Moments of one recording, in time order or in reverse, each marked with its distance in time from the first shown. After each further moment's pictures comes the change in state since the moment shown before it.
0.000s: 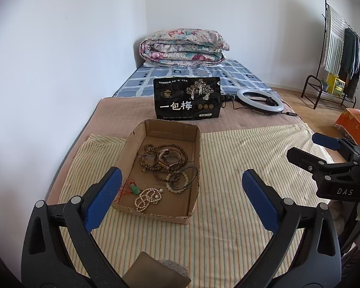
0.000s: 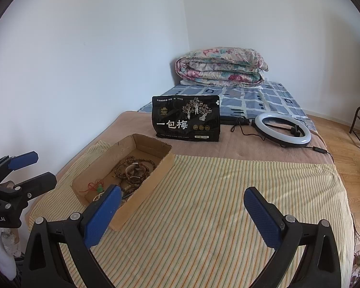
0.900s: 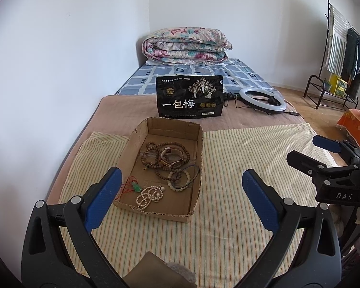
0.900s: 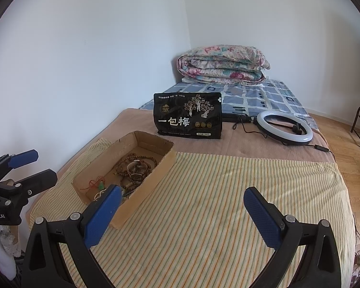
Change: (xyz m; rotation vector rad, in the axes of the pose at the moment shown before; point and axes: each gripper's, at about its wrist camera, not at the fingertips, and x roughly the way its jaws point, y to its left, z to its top) left arm 0.001 0.003 -0.004 -0.009 -0.001 0.014; right arm 0.002 0.002 -0.005 0.000 0.007 0.006
